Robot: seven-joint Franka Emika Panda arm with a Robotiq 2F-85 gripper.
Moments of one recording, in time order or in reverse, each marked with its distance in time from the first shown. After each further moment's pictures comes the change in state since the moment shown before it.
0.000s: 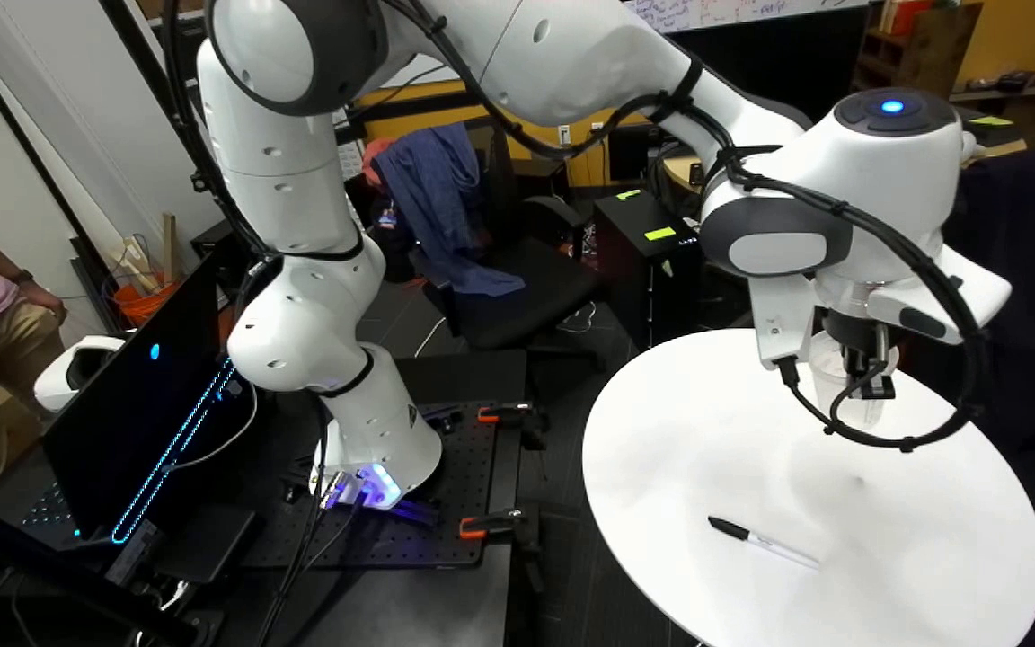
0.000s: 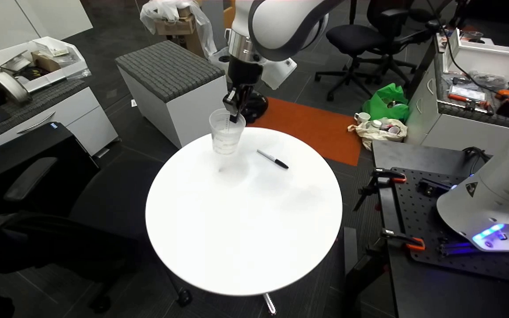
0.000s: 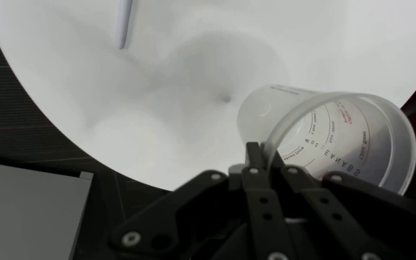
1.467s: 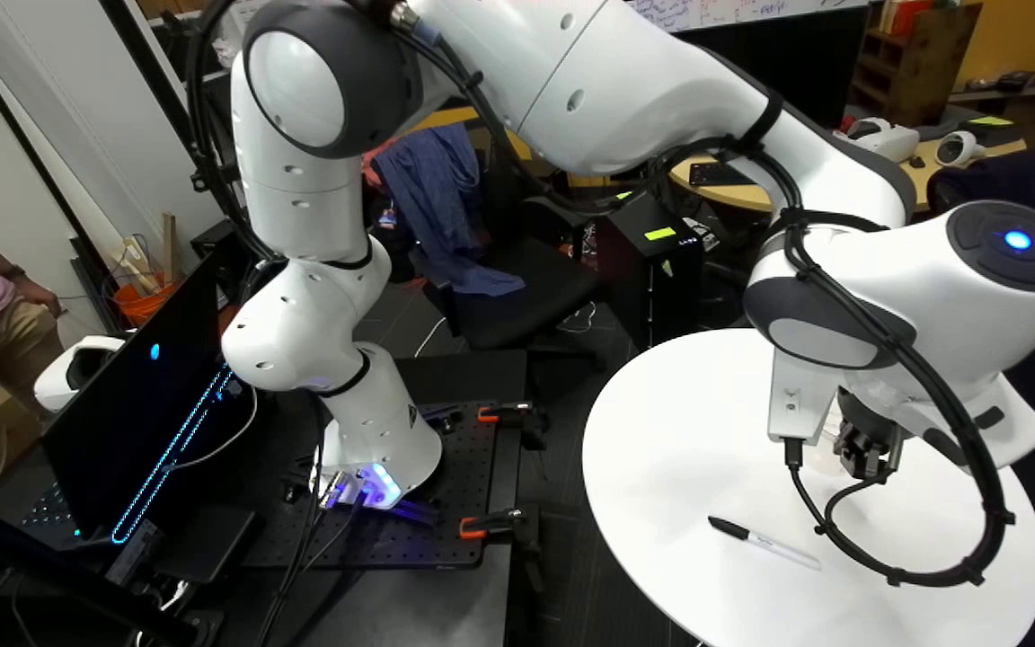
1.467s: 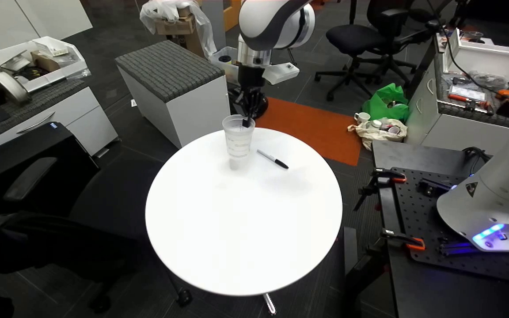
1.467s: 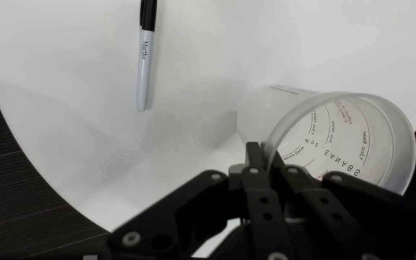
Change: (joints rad) arm -0.107 0.151 -0.021 0.142 0.158 -0.228 -0.073
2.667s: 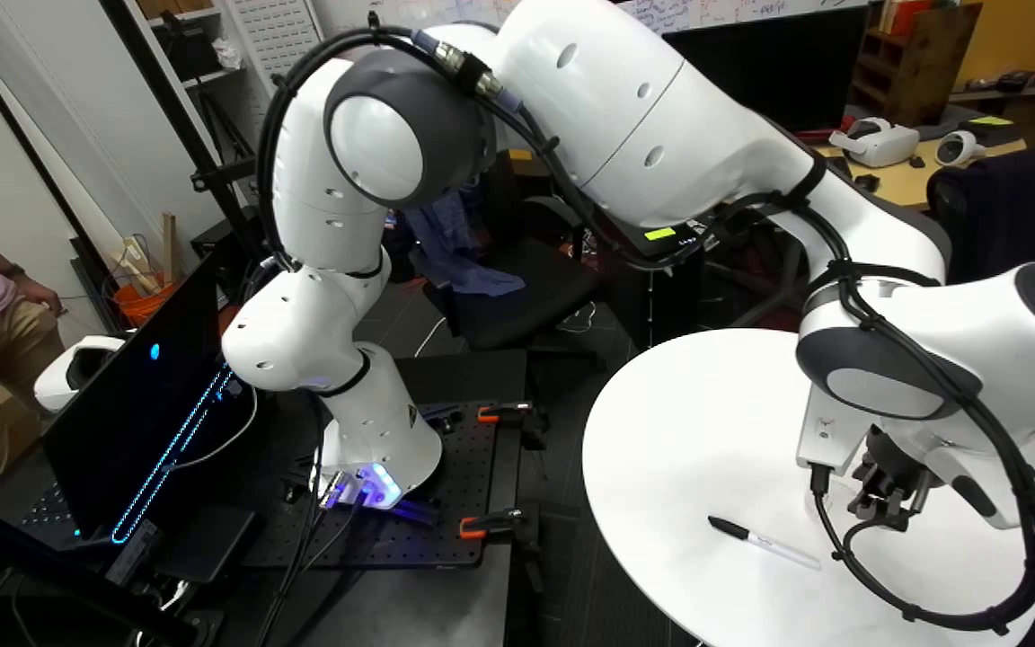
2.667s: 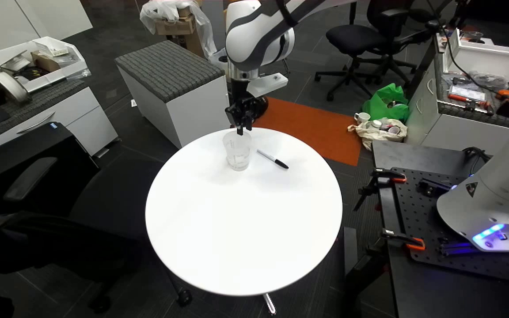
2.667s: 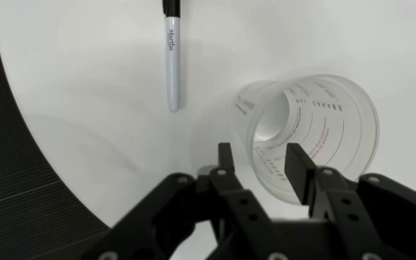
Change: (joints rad) arm 0.005 0.185 -0.021 0.181 -0.105 -0.054 0.198
